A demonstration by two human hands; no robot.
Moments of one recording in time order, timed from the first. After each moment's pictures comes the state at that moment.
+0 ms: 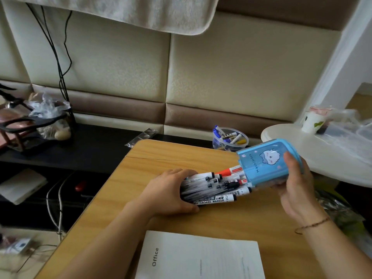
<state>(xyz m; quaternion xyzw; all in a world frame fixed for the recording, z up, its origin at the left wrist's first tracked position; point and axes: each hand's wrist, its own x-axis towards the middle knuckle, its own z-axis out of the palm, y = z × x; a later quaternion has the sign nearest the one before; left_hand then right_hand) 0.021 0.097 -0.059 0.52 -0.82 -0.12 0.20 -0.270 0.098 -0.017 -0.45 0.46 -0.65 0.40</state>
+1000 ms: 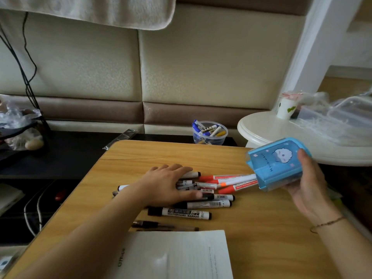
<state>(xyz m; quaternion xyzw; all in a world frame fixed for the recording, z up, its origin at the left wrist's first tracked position) -0.033 0.086 -0.031 0.52 -0.84 -0.14 0.02 -0.359 0.121 -0.028 -0.40 0.47 -0.67 0.41</state>
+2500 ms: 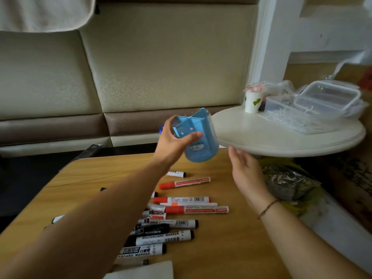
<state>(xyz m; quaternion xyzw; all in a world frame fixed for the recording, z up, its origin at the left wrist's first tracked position) -0.179 -0.010 -0.007 0.39 -0.61 -0.45 0.52 -0.349 0.079 -0.031 -0.47 0.63 -0.56 0.27</state>
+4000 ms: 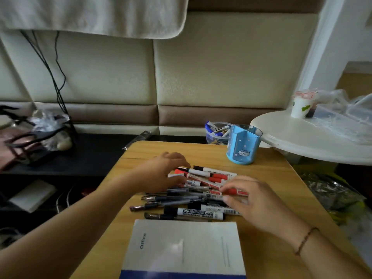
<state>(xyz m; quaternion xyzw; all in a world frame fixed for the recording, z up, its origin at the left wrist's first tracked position) 0.007 0.103 0.004 0.48 -0.87 -0.08 0.06 -0.254 0.171 -0.016 -0.81 0.52 -0.24 0.13</state>
